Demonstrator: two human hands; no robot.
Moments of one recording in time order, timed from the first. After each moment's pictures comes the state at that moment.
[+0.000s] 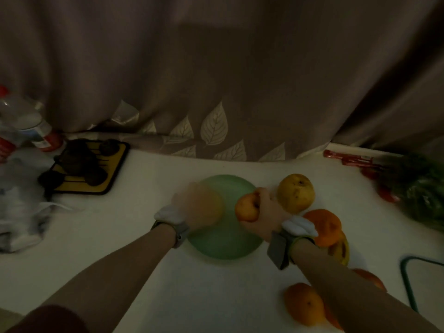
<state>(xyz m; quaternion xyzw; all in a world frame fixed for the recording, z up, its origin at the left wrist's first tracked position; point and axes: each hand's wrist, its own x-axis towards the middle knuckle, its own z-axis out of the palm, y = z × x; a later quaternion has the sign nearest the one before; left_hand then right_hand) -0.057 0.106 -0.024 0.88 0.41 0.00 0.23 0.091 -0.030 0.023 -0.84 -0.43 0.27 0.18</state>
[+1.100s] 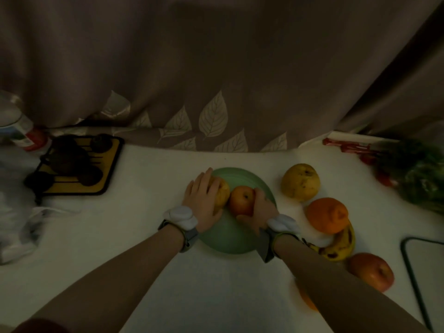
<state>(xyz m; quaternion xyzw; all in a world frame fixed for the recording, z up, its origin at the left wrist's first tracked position) -0.063 0.109 -0.028 0.95 0.27 0.07 0.16 0.067 -0.006 -0.007 -0.86 -0.36 0.33 0.13</state>
